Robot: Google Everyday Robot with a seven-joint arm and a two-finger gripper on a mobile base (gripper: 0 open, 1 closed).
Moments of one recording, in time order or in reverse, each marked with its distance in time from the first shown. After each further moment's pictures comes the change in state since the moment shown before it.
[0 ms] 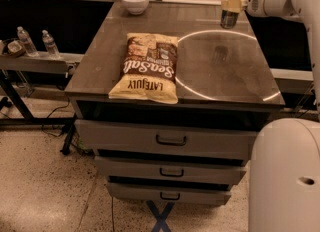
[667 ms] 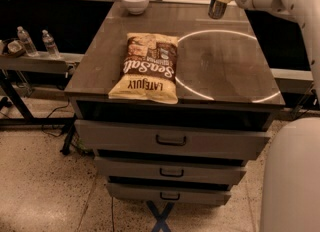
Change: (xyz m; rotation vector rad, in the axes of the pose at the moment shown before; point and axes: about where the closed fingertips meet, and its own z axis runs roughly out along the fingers) arm -0.045 0.037 0.006 -0.016 -0.117 0.015
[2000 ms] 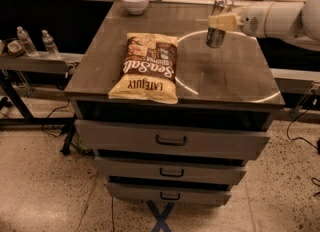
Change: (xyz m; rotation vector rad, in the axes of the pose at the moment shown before) arm 0.047 0.083 -0.078 -0.207 0.058 0.006
